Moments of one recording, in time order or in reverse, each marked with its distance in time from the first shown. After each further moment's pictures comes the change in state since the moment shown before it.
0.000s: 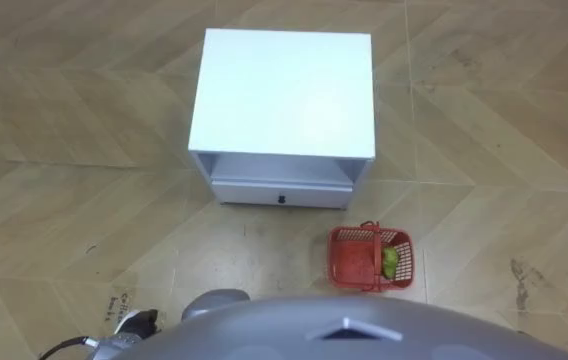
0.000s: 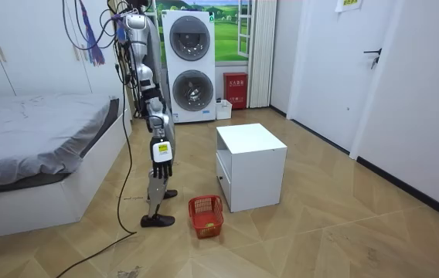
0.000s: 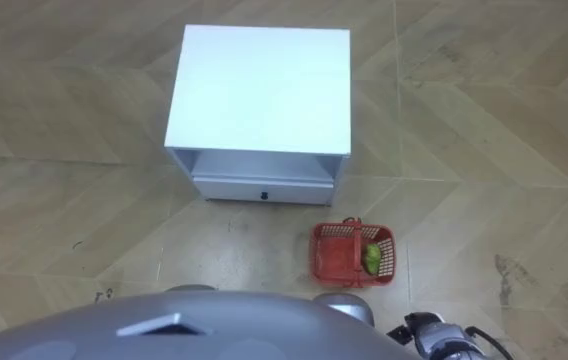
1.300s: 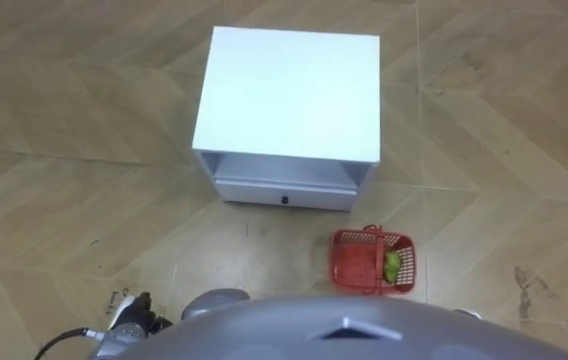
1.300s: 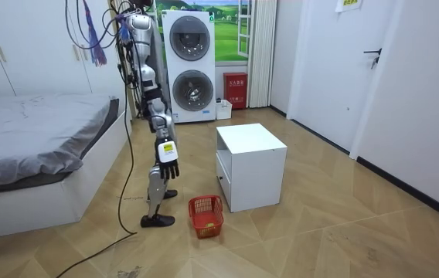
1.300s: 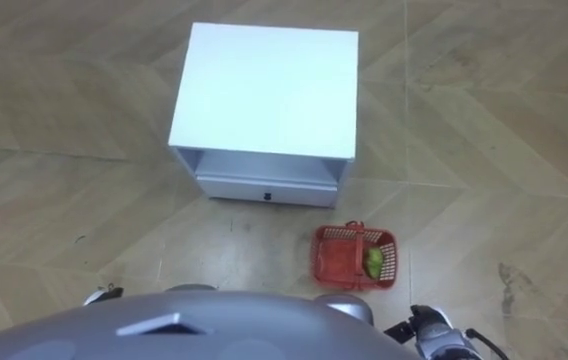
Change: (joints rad) left arm -0.024 -0.022 -0.002 0.011 0.008 -0.052 0.109; right arm 0.018 0.000 -0.005 -0.025 0.016 -0.068 -0.103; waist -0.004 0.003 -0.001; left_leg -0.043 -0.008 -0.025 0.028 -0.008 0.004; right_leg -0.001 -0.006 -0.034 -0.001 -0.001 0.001
